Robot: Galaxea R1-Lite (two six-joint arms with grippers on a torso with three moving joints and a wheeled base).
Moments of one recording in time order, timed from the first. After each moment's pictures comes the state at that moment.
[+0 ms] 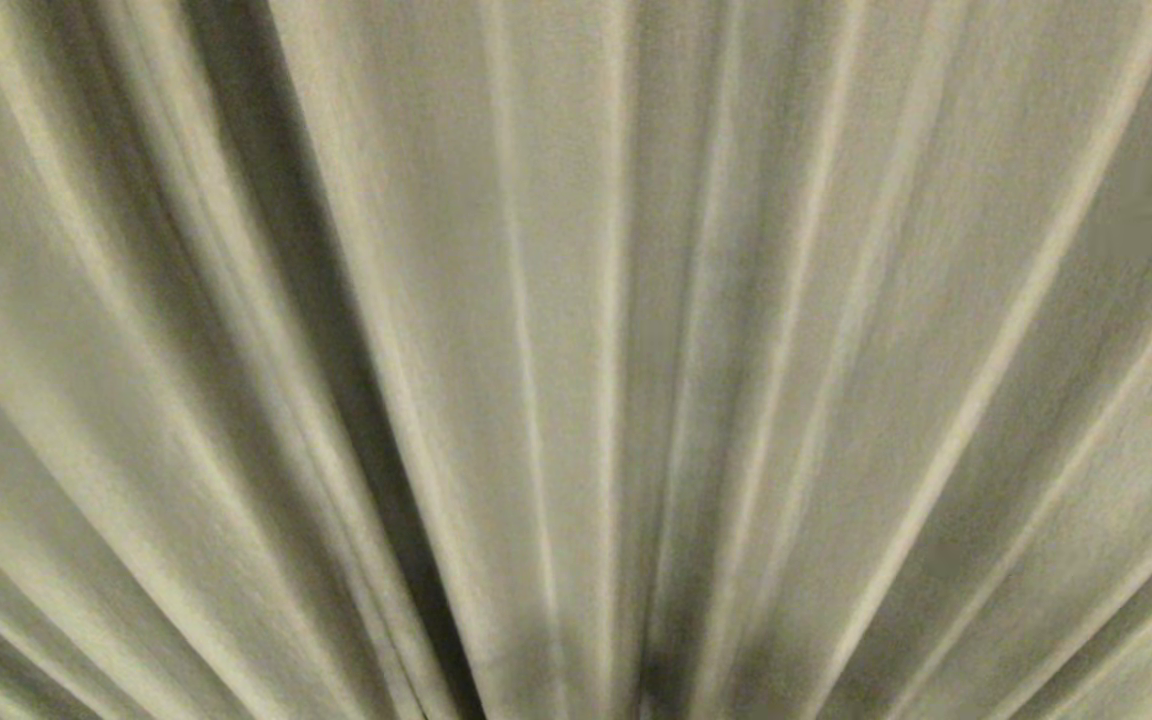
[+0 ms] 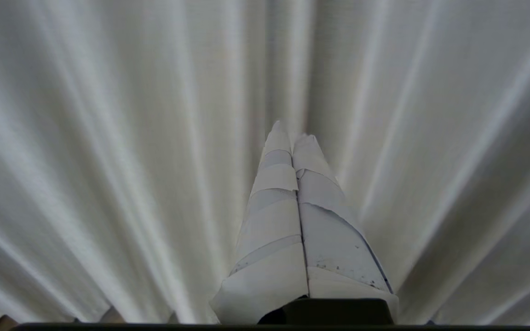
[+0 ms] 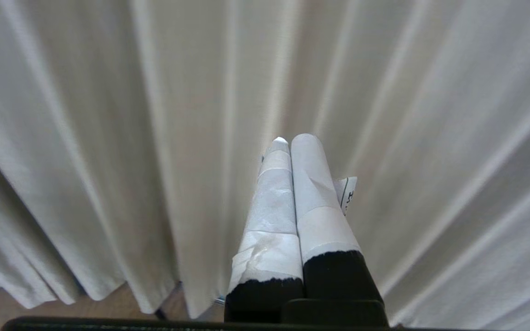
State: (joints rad) left arm 0.00 0.00 0.00 0.00 0.01 -0.02; right arm -0.01 0.00 0.00 0.01 0.07 -0.12
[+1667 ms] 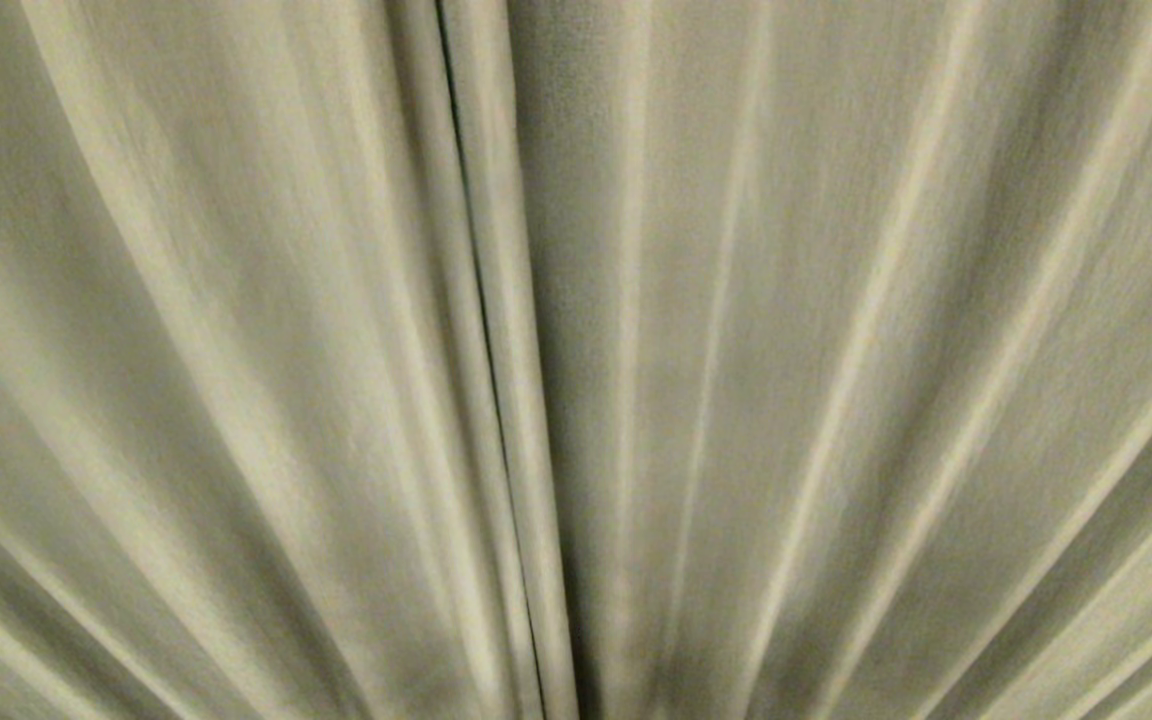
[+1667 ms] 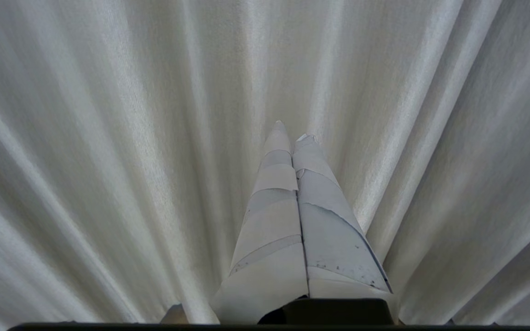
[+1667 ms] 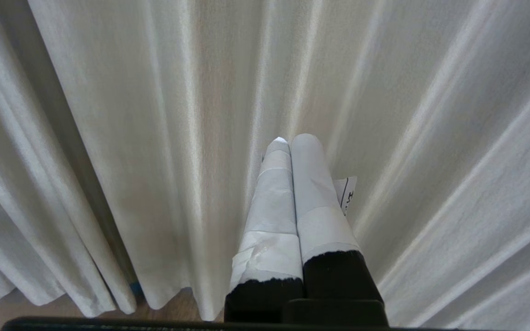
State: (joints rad) left arm 0.00 0.00 0.00 0.00 0.01 -0.02; right arm -0.01 0.00 0.00 0.01 0.07 -0.12
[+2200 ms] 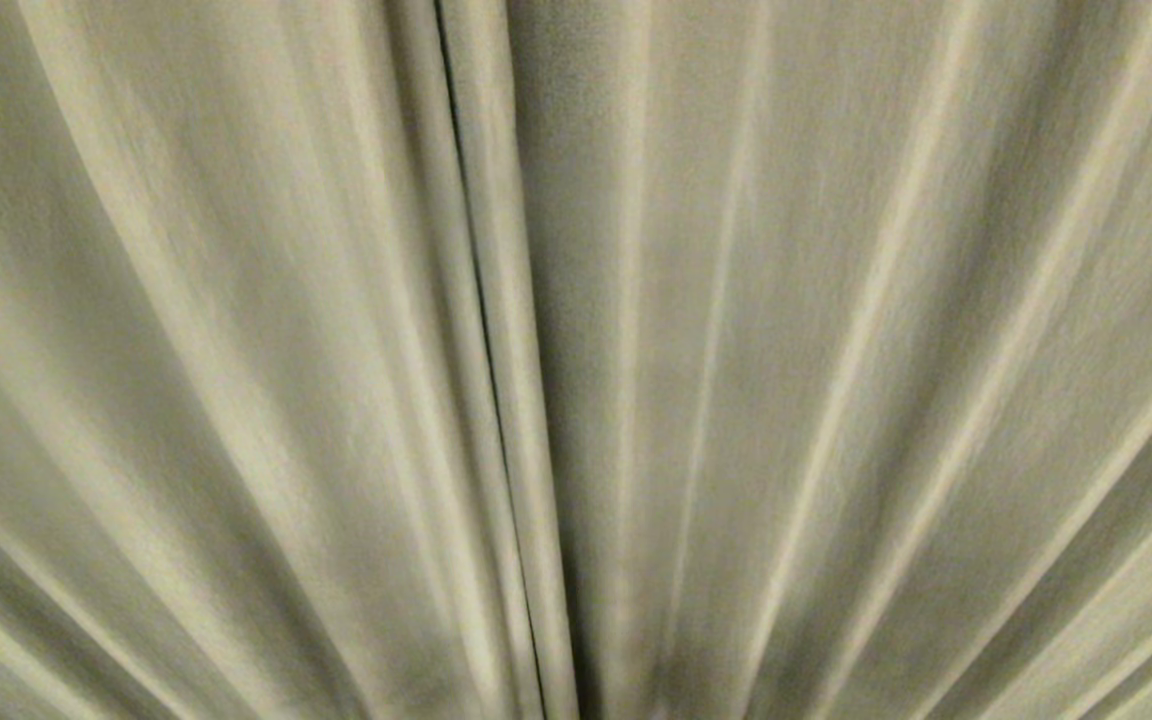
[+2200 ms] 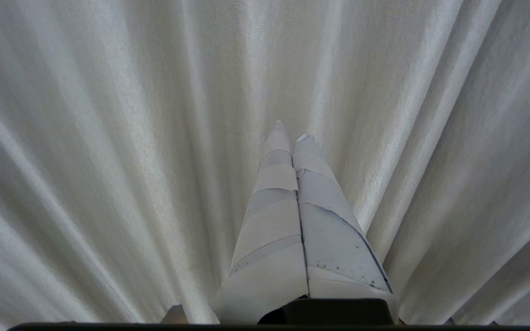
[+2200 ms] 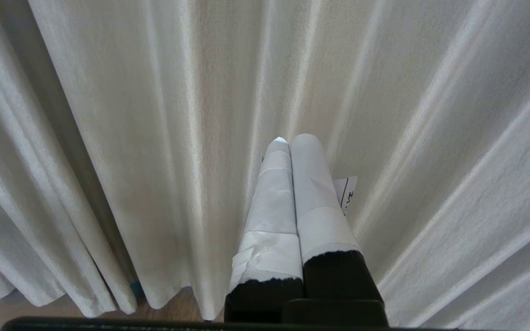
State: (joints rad) left arm 0.00 0.00 0.00 0.00 0.01 -0.02; right arm -0.01 0.00 0.00 0.01 0.07 -0.12
